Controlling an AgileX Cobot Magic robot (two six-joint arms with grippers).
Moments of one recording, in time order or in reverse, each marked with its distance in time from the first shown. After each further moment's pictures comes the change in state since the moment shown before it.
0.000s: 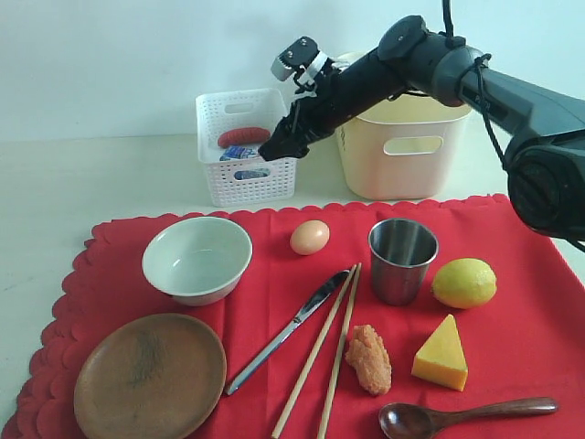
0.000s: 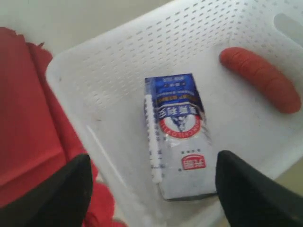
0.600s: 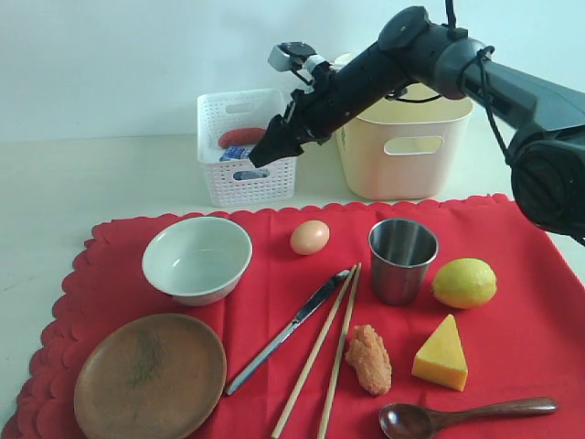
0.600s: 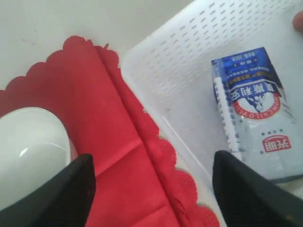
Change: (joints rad) left arm 0.000 0.000 0.000 0.000 0.000 0.000; right arm 0.000 -0.026 0.000 0.054 0.183 0.198
